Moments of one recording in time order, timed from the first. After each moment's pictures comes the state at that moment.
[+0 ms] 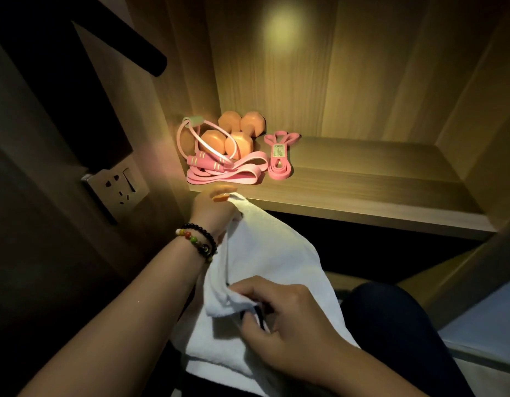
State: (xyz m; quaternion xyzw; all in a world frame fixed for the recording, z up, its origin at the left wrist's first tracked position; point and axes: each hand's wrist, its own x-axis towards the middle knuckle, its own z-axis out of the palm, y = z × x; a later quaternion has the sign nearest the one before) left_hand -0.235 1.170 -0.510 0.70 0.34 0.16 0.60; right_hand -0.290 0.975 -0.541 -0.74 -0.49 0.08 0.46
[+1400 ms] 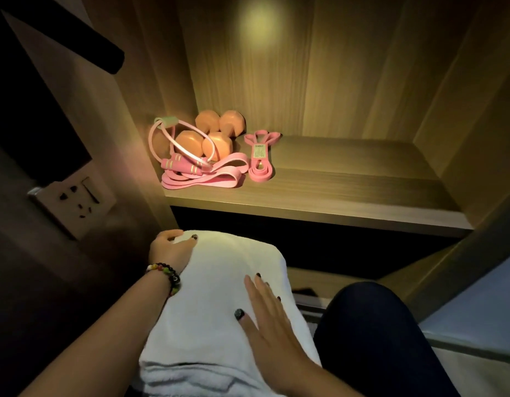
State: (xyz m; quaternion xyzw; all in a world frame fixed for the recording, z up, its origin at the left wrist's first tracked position) left_hand -0.241 1.225 -0.606 0.72 0.47 0.18 0.49; right_hand -0.271 0.991 -0.644 -0.83 -0.32 0.25 0.39
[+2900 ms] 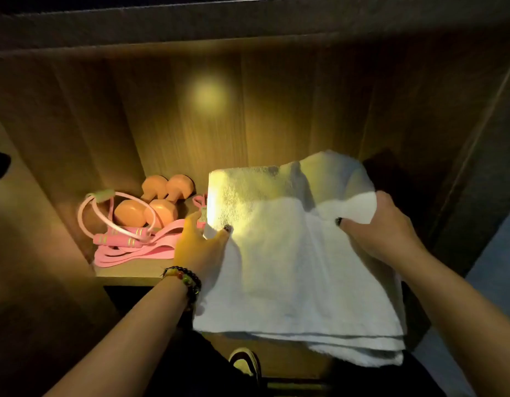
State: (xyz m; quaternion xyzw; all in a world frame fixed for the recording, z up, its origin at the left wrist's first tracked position) left_hand -0.110 1.101 -0.498 0.78 0.22 0.19 0.55; right_hand -0.054 0.826 -0.448 -0.92 -0.03 -0.06 0.39
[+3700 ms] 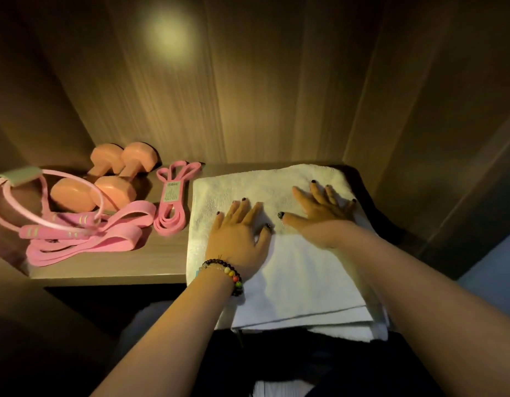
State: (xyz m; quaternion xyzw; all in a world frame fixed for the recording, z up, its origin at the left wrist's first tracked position) left_hand -0.022 1.040 -0.573 0.98 0.01 0.10 0.15; right_hand 0.068 0.866 -0.559 -0.97 -0.13 0.11 0.14
